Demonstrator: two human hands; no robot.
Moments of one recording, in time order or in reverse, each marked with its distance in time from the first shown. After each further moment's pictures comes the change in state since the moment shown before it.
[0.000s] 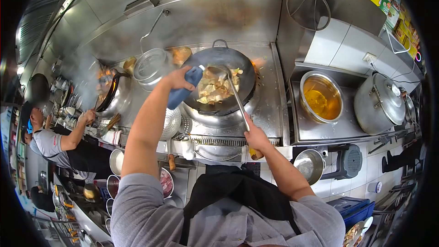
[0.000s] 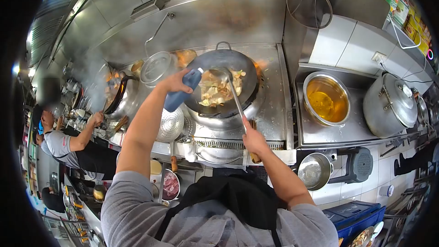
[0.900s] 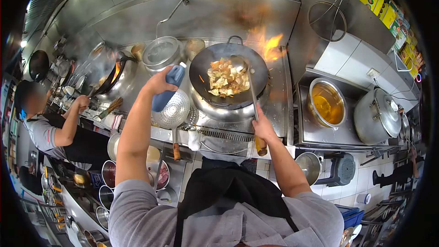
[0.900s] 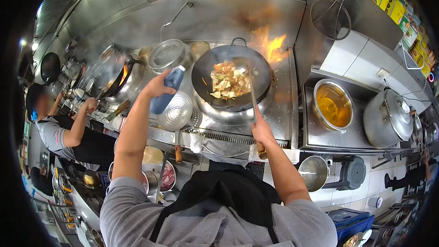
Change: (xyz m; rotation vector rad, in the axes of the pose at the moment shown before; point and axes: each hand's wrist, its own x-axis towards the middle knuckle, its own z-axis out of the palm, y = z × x) left_hand -0.124 -0.102 0.003 -0.178 0.251 -0.088; right_hand 0.025 -0.016 0.025 0.213 0.036 0.113
